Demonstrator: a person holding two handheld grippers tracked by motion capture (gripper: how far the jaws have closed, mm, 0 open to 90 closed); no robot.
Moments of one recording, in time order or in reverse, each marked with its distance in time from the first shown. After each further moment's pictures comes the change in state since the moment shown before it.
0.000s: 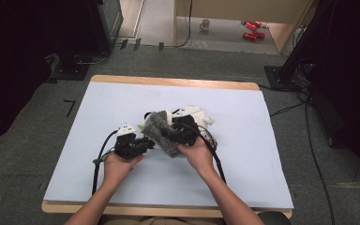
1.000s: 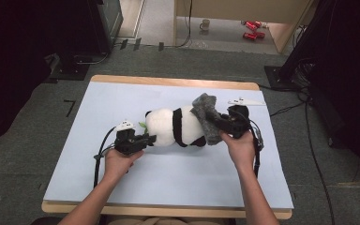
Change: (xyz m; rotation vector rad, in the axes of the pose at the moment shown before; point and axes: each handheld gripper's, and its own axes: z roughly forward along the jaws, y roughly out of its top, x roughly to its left) left arm 0.011 0.006 0.006 -0.031 -0.070 -0.042; right arm -0.068 -0.011 -0.110 -0.183 -0.130 0.226
